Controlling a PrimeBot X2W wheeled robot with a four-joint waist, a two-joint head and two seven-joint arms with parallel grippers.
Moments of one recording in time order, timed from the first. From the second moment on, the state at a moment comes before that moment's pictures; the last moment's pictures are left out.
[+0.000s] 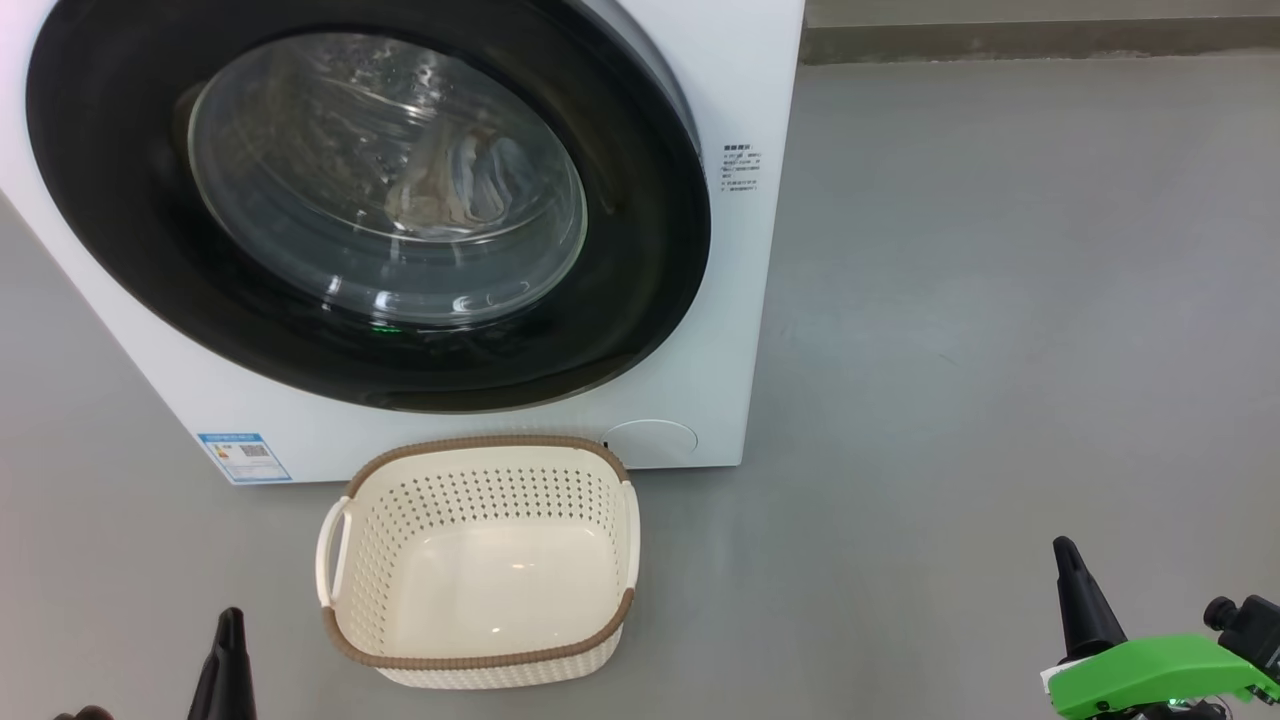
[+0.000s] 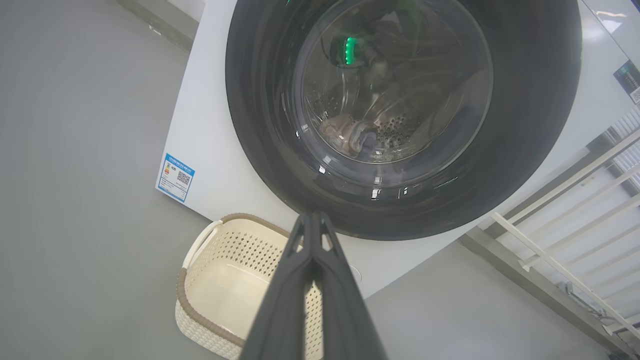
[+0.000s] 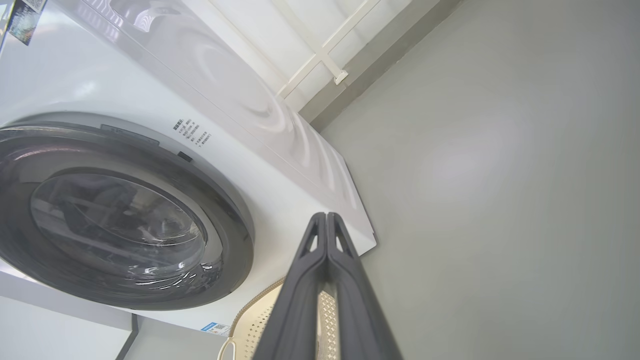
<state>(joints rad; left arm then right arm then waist) 0.02 0.10 0.06 0.26 -0.77 -0.12 -0.11 -0.02 -0.07 -0.04 0.35 0.86 0.13 -0.11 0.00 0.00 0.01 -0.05</state>
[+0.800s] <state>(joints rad) 0.00 0.08 0.06 0.26 -1.03 -0.11 -0.04 -0.03 -0.06 -0.07 0.33 1.09 0.13 -0.04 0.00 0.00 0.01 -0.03</state>
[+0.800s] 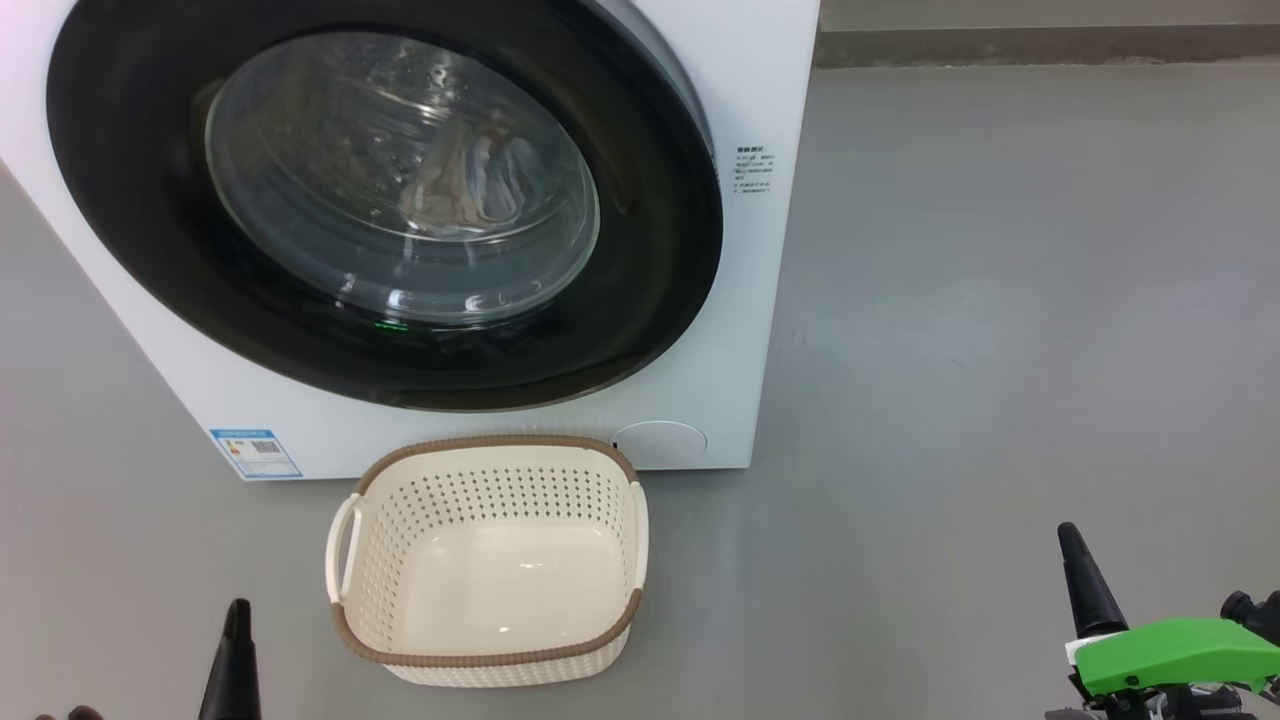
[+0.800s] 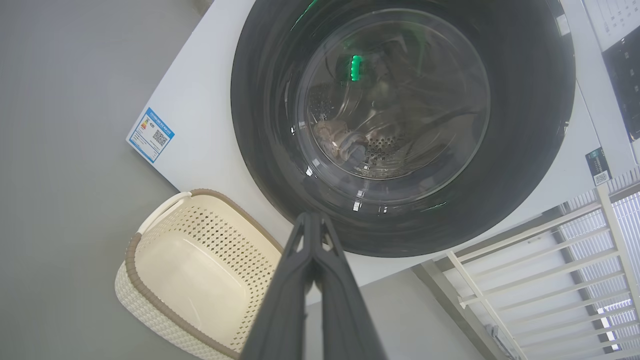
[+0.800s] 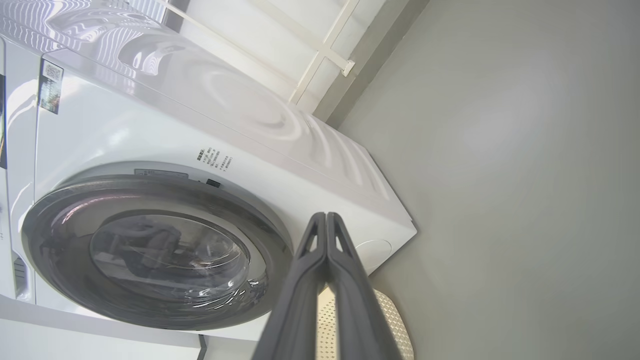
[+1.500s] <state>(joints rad) -0.02 0.07 0.07 0.26 -1.25 -0.11 0.02 -0.05 -0.06 -0.10 0.31 1.28 0.13 0.02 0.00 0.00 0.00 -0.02</state>
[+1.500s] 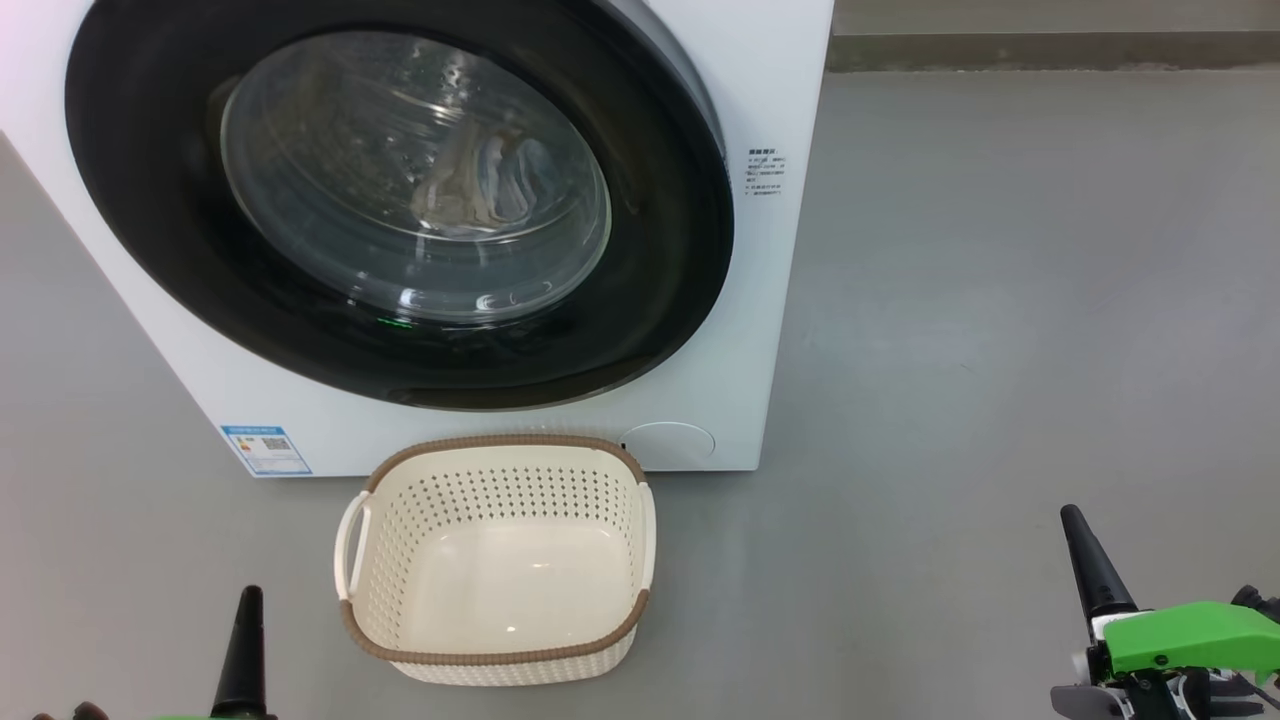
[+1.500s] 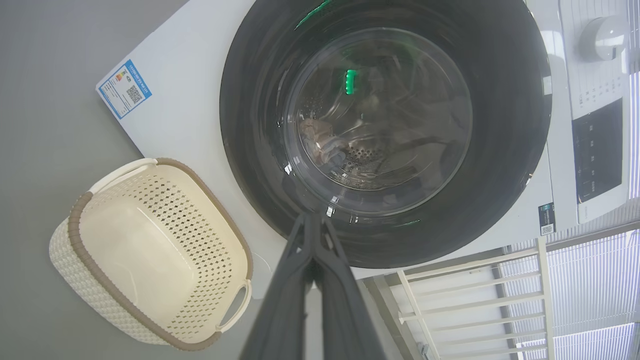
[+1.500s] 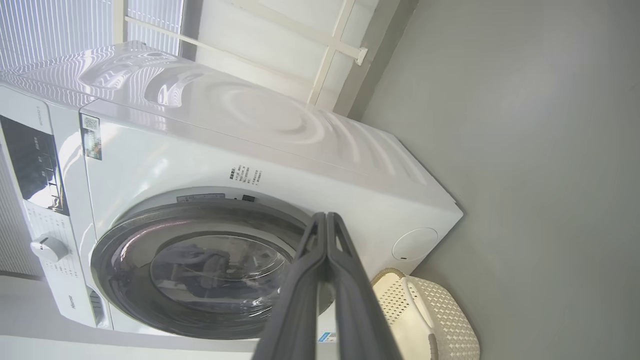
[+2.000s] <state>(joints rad) -0.04 0.05 0.08 0.25 -1.41 -0.10 0.06 -0.06 -0.05 -0.11 0.30 1.44 0.13 0.06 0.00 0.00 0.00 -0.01</state>
